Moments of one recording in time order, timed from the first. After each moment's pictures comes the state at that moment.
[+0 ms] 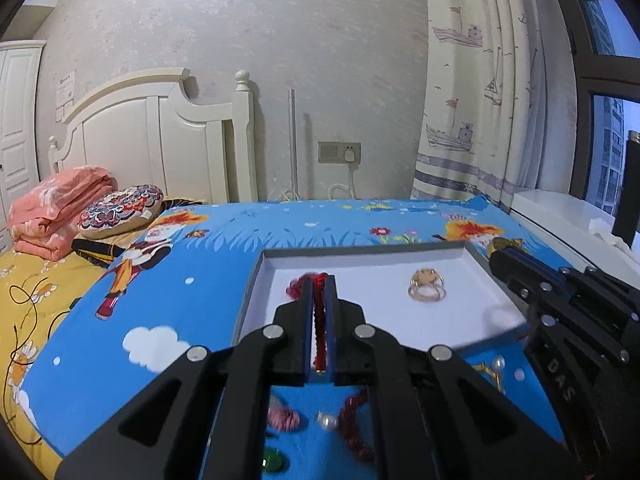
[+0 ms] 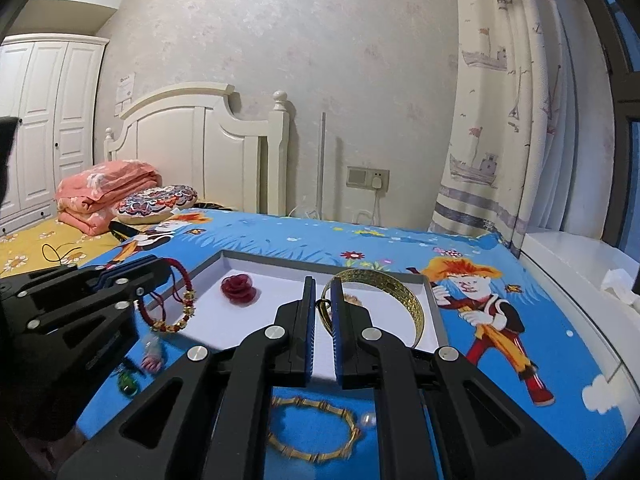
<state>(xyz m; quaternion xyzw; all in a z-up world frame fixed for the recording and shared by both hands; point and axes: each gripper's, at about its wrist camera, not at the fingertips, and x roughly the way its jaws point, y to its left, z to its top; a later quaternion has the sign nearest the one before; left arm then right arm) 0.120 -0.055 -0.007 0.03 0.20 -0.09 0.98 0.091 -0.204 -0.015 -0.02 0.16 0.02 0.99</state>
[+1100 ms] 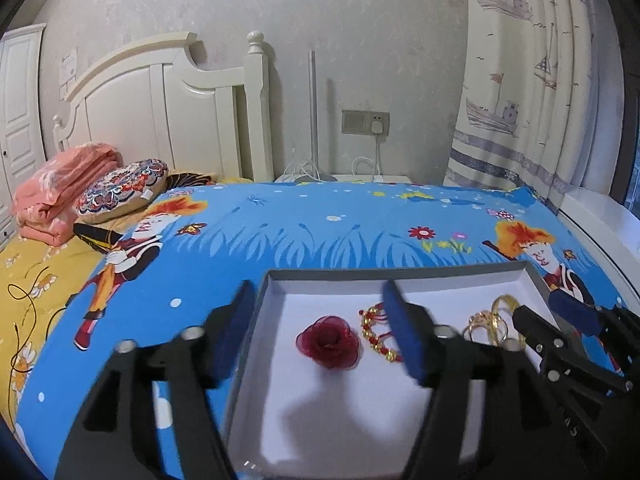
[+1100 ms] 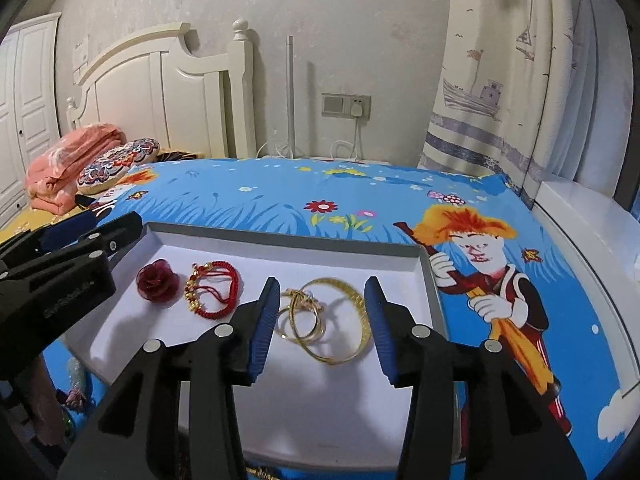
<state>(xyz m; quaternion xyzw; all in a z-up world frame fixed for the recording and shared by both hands) 0.225 -0.058 -0.011 0.03 0.26 -0.05 0.96 0.194 -0.236 -0.036 0.00 0.29 -0.01 0.96</state>
